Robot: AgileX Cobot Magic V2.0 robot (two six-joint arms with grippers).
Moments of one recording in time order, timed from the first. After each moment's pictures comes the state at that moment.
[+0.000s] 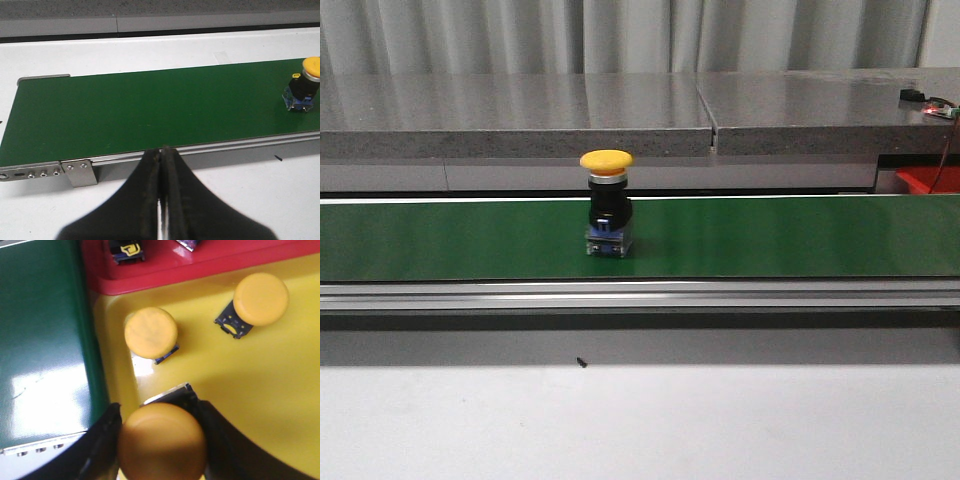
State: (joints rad) left arm -0.16 0.48 -0.55 -0.08 0.64 0.04; right arm -0.47 1.38 -0.93 0.16 0.71 -0.24
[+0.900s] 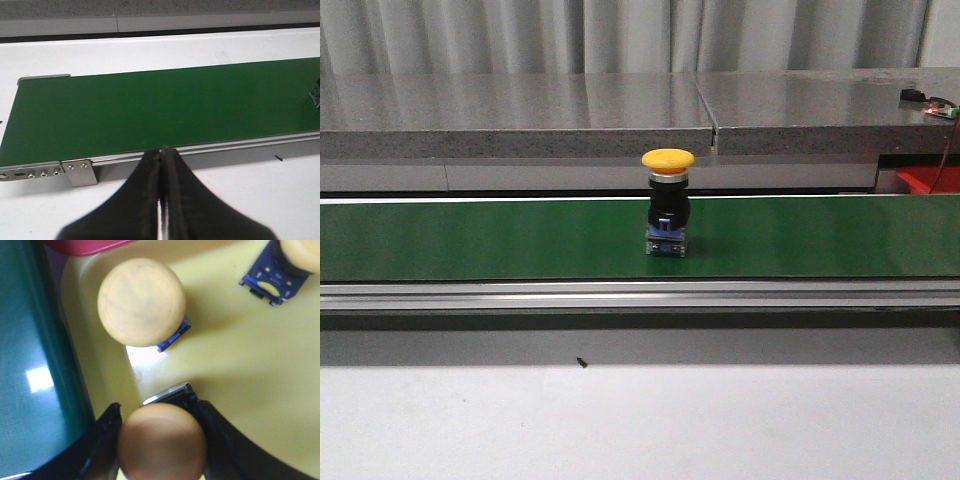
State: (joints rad) left arm -0.16 0.48 -0.55 -0.08 0.64 0.04; right arm -0.47 1.51 -0.82 0.24 0.56 -0.24
